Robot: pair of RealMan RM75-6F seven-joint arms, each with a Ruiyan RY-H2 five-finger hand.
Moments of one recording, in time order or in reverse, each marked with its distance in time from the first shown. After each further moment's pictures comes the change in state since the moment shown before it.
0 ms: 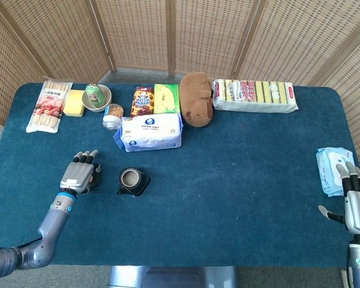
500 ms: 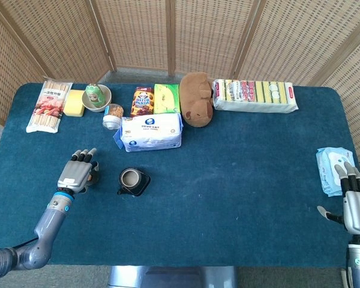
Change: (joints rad) left arm 0.002 0.035 0.005 -0.031 0.027 0.009 -0.012; right arm 0.001 0.000 -0.005 -0.001 -0.006 -0.001 -0.001
